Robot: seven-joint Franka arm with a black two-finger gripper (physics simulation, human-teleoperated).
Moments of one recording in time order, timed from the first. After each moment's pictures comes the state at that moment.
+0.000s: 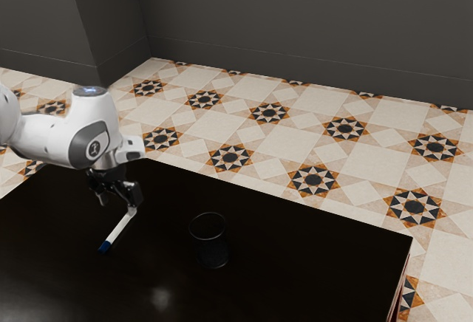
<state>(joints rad) -0.10 0.14 0.30 -2.28 0.04 2.37 0.14</state>
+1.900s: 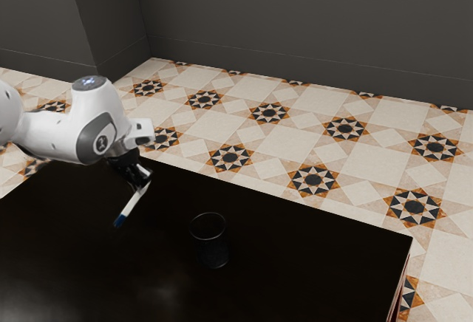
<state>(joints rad) -0.10 0.13 0.26 -2.26 -0.02 2.54 0.20</state>
